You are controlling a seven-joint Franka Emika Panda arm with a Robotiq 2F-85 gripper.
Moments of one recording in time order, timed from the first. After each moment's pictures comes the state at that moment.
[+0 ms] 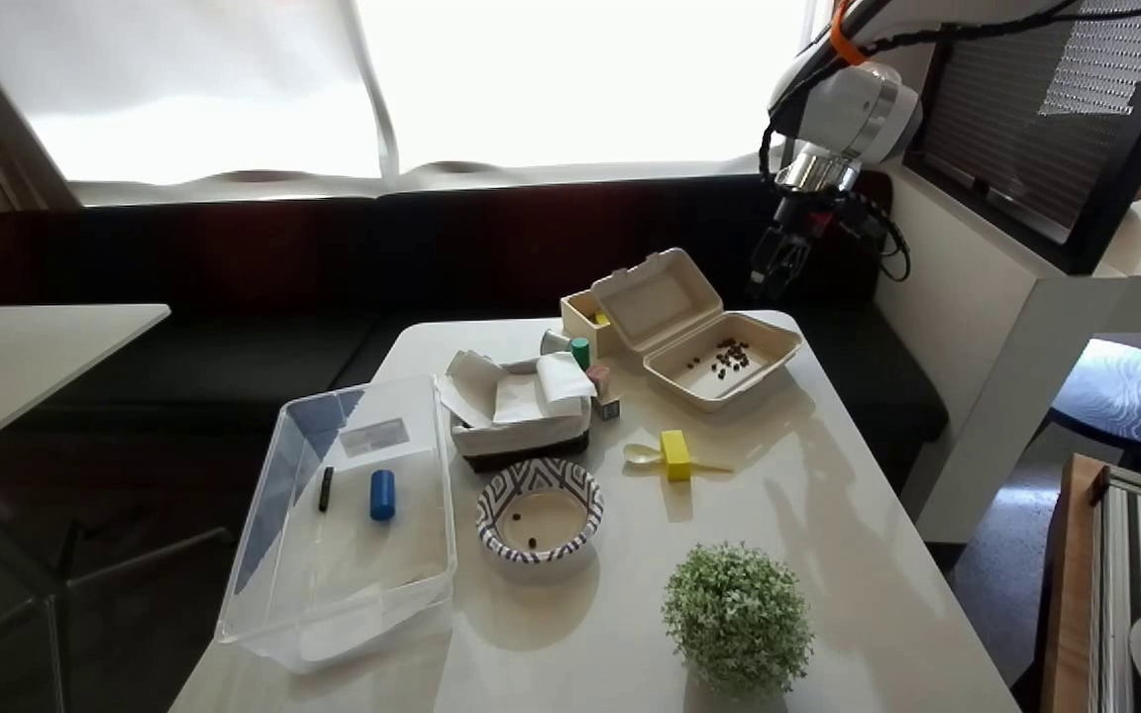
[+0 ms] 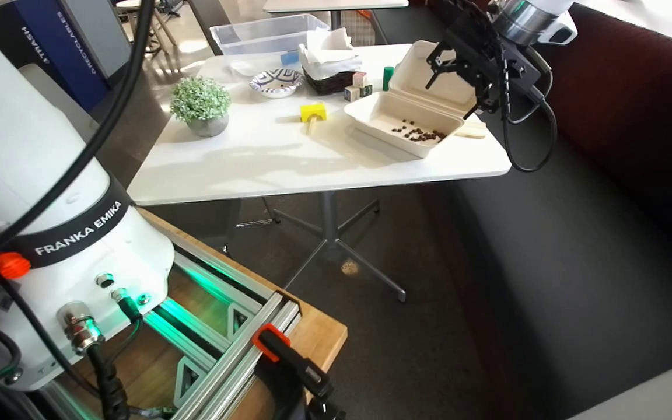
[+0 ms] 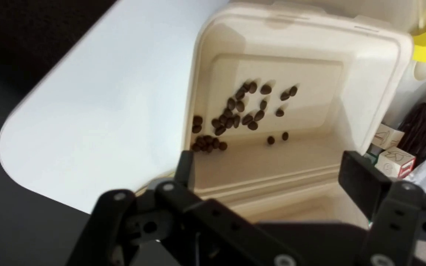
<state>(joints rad) -0.44 0.51 -0.22 -1.88 0.67 2.13 -1.00</state>
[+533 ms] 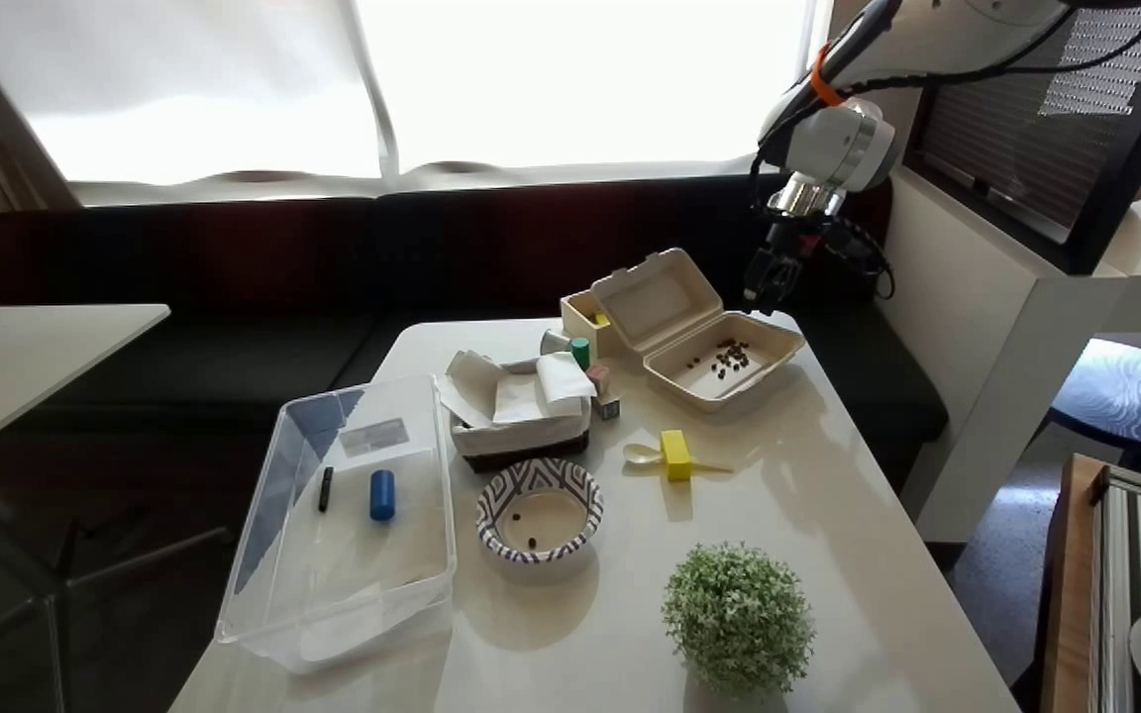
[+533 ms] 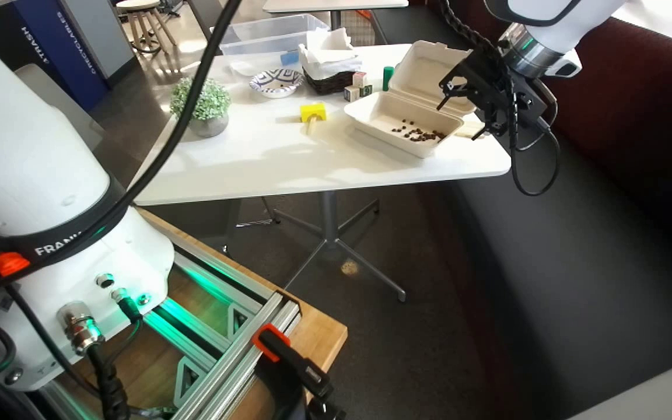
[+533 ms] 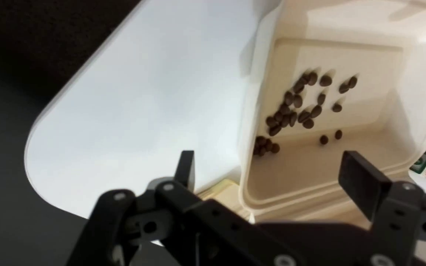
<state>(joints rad) -0.51 0.67 -0.16 -1.73 0.67 2.13 -0.99</state>
